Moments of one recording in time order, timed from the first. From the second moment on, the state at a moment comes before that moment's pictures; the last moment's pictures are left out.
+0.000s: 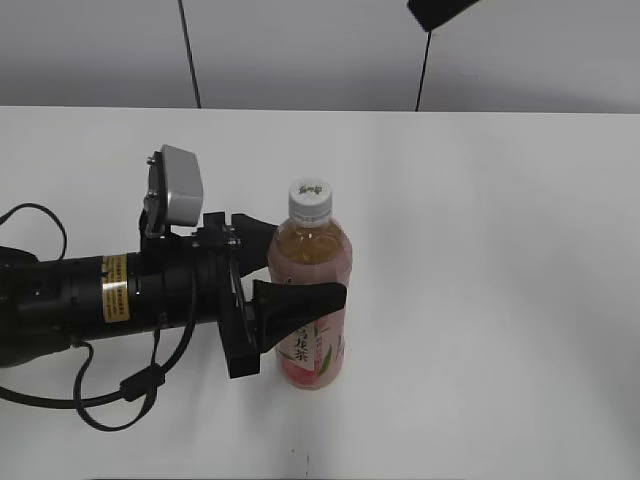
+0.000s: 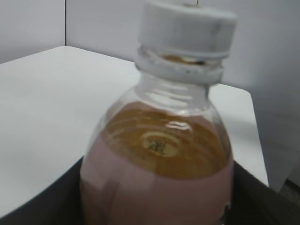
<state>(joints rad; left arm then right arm) -0.44 1.94 -0.58 0.96 -1.23 -0.41 0.44 1.59 -1.69 0.40 1.21 -0.62</state>
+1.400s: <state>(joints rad) -0.44 1.93 -0.59 1.00 -1.23 -0.43 0.75 1.76 -1.79 0.25 1.22 -0.05</state>
